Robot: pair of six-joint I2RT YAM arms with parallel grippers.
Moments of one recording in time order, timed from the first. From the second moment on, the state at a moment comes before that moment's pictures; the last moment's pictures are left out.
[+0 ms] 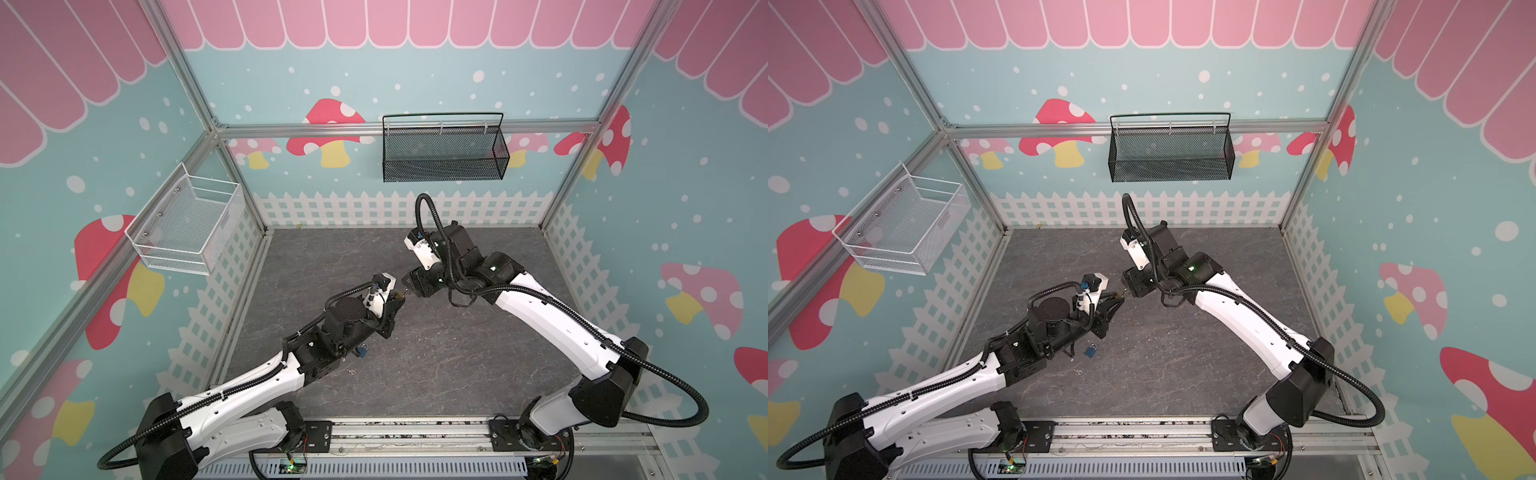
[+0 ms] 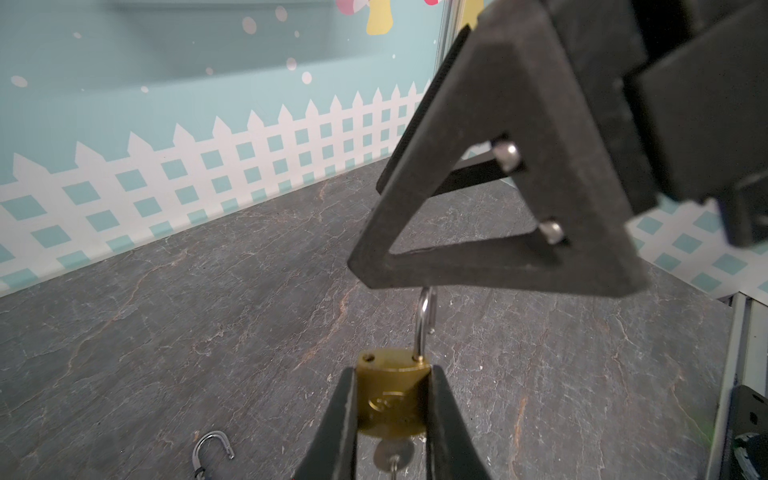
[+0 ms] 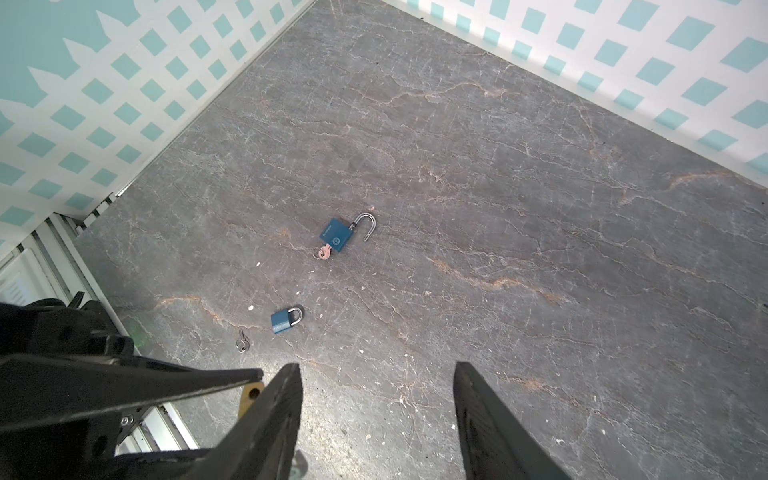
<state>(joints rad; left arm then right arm) -0.86 1.04 0.72 0.06 -0.15 -0.10 0.74 1.52 1.59 -0.82 -0.07 0.10</state>
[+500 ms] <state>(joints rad) -0.86 1.04 0.72 0.10 -0.17 -0.11 0.70 1.50 1.53 -0.83 -0.11 0.10</state>
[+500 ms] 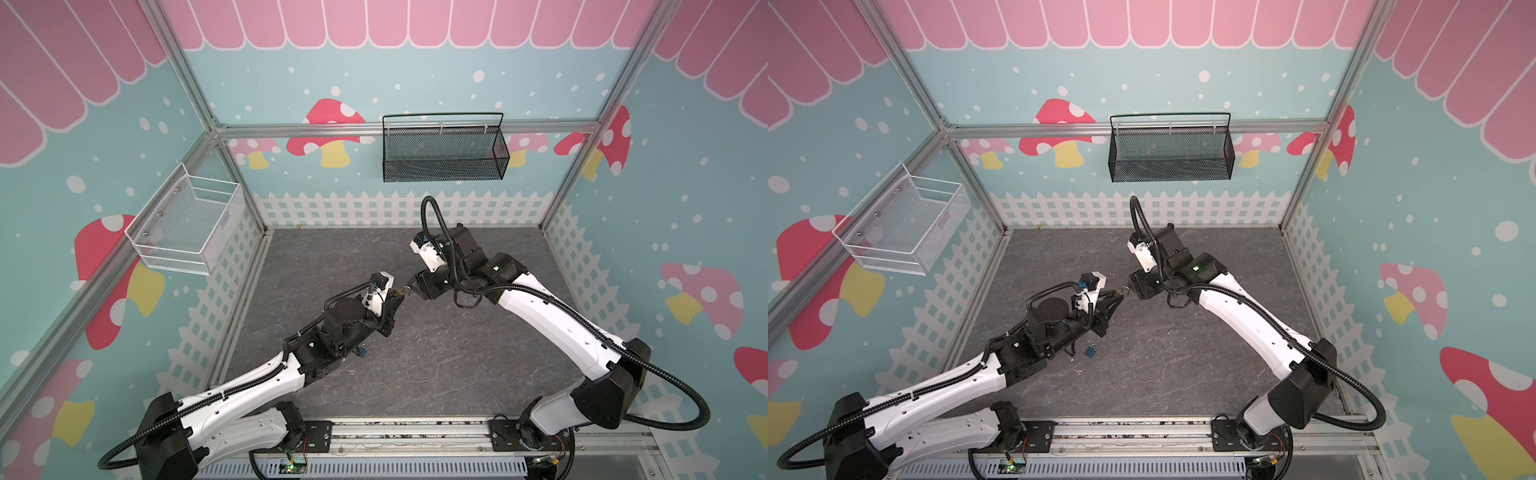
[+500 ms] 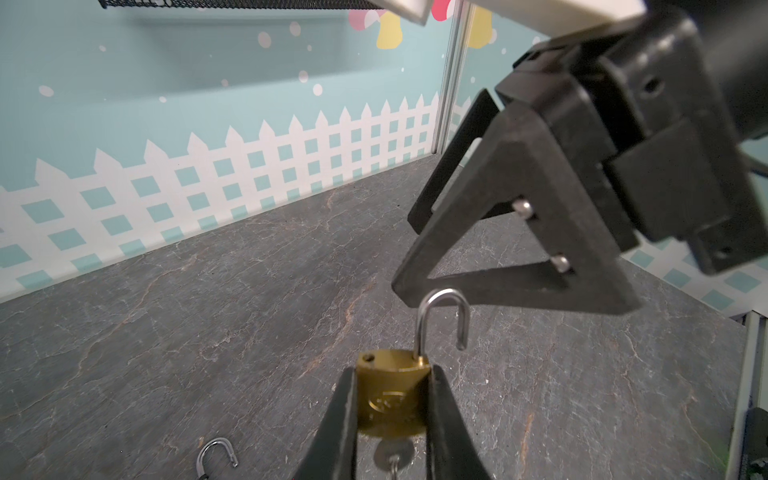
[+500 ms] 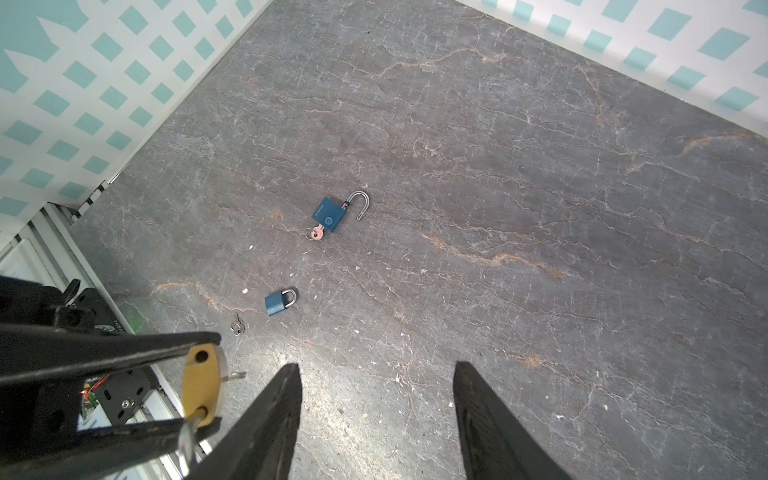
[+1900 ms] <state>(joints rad) -0.86 1.97 1.31 -0.46 -0.31 -0.82 0.33 1.26 0.92 -0.46 -0.29 0.30</state>
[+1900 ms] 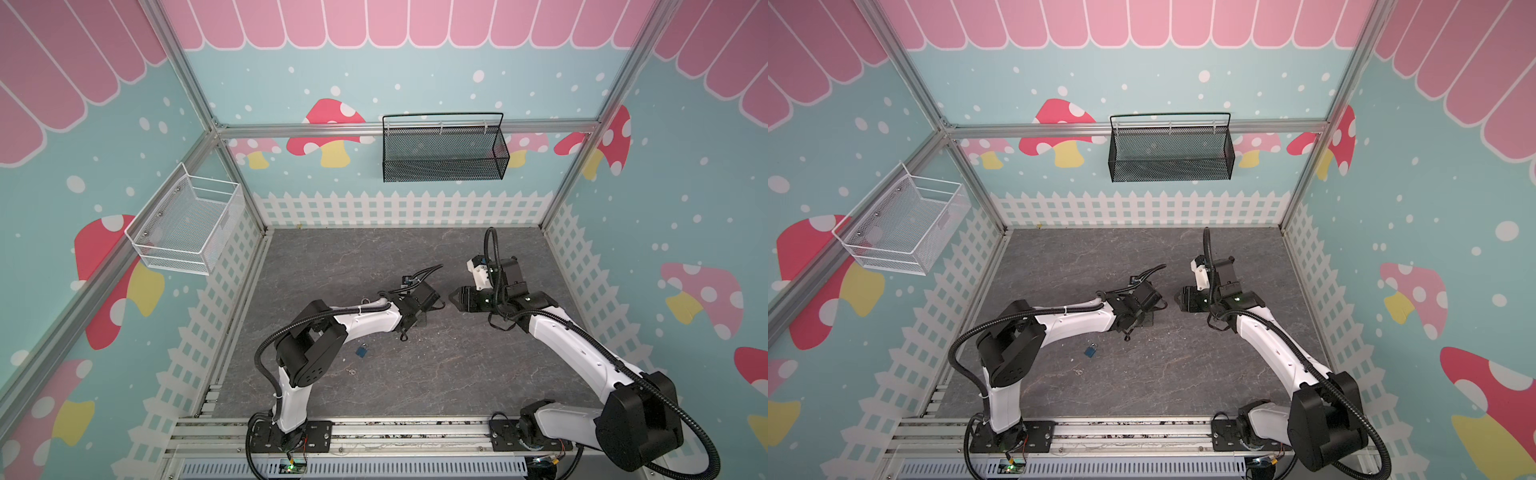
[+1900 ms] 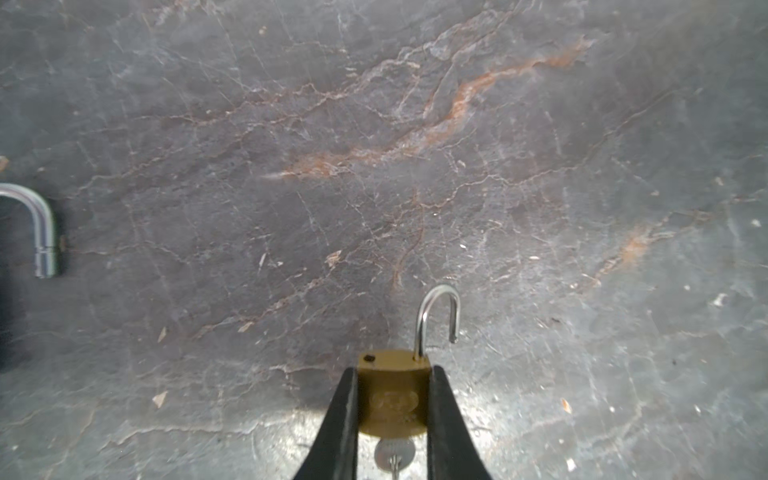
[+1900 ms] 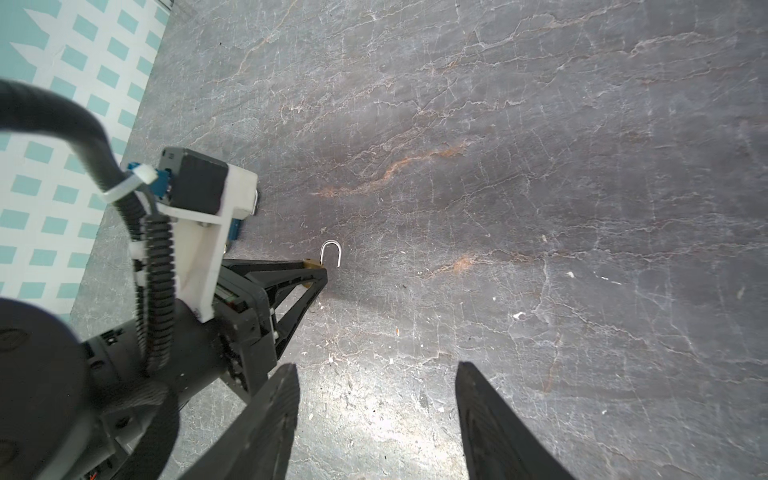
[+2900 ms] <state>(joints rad) -0.84 1.94 1.30 -0.51 -0.21 -0.86 0.33 1.25 0.93 -0.47 -0.31 0.30</state>
